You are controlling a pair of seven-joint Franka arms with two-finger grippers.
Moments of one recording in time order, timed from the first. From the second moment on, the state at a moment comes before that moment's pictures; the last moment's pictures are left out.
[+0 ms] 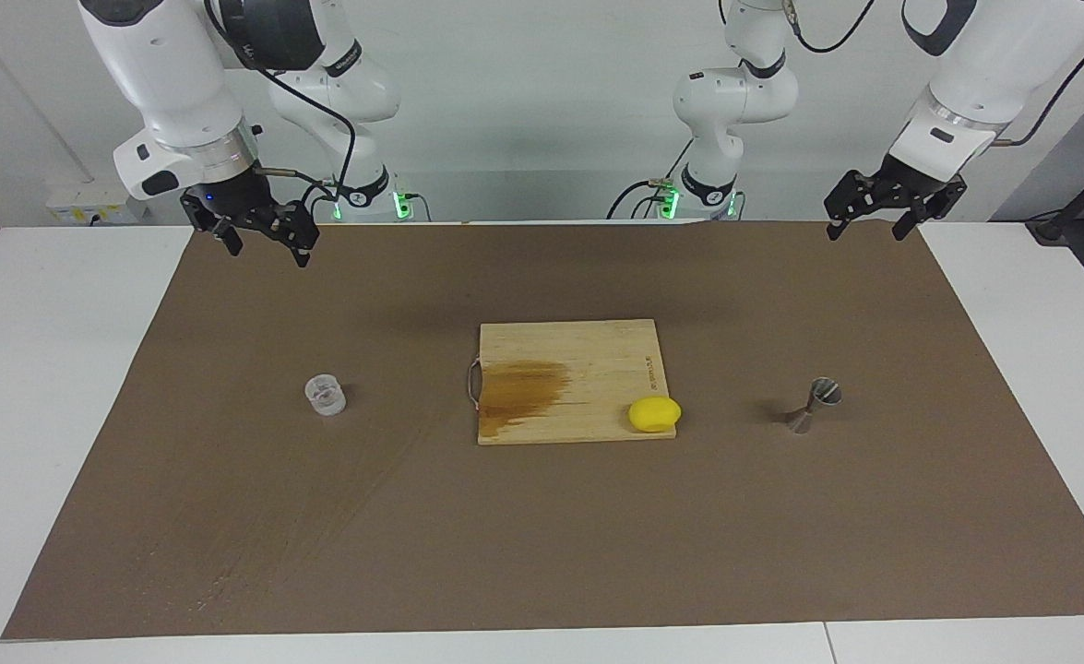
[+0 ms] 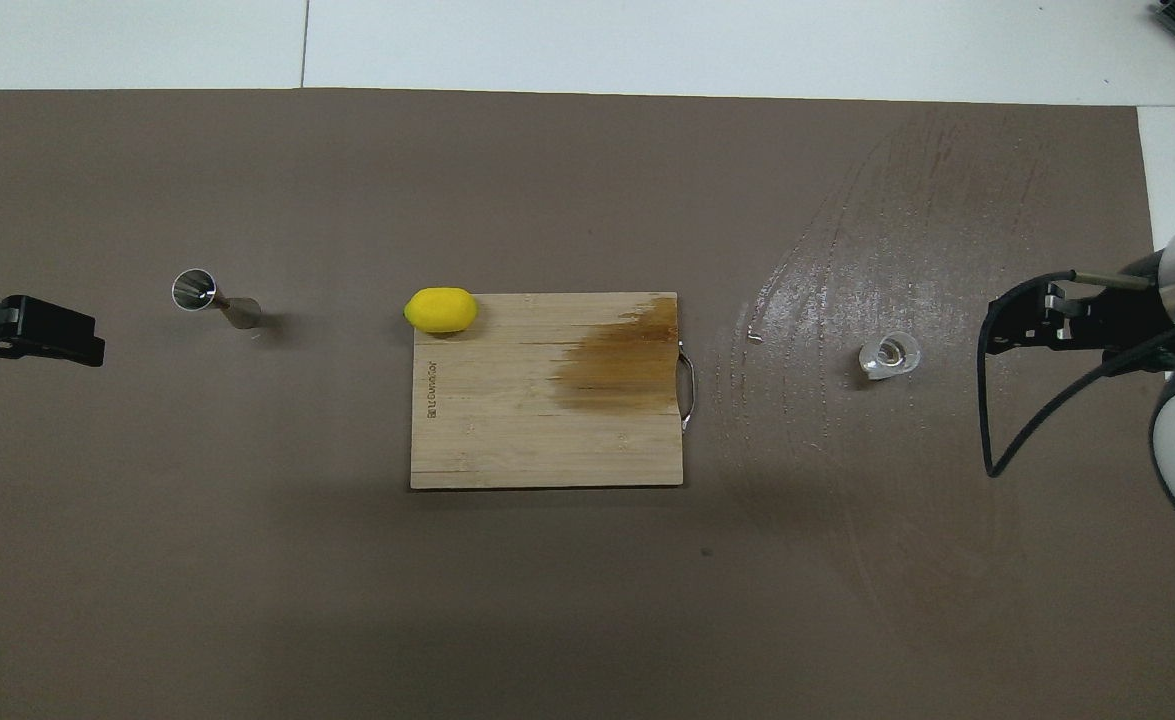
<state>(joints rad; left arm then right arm) -0.01 -0.04 -0.04 -1.62 -0.03 1.53 -0.02 0.01 -0.03 0.05 -1.65 -0.03 1.57 0.29</state>
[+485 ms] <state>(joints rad) 0.01 0.15 0.06 -1.70 -0.28 1.60 -0.27 0.01 -0.03 0.05 -1.65 -0.03 1.57 0.29</state>
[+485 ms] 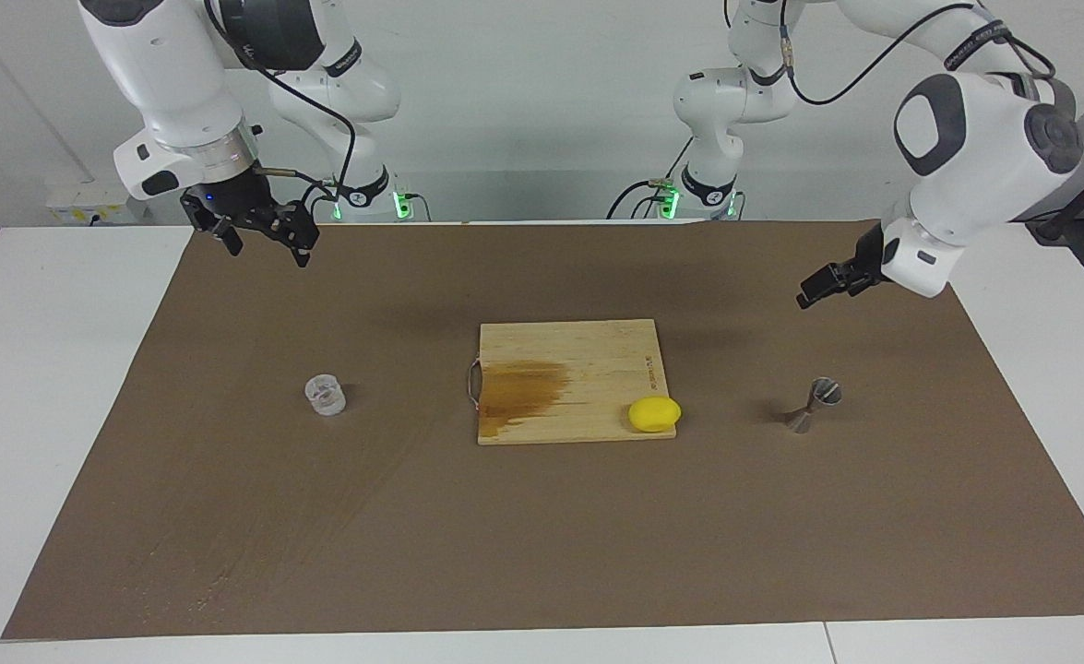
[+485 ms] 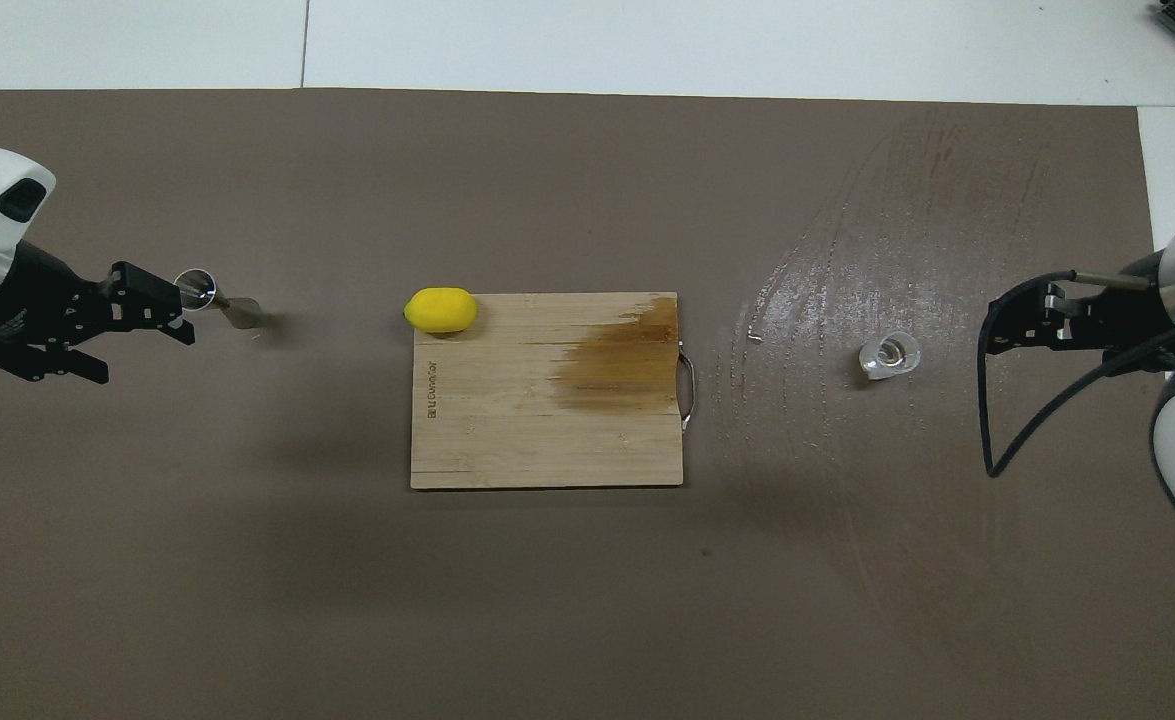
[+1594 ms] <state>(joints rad) 0.04 0.06 0.29 -2.30 -1.40 2.07 -0.95 0.01 -0.03 0.05 -1.65 -0.03 1.57 0.29</state>
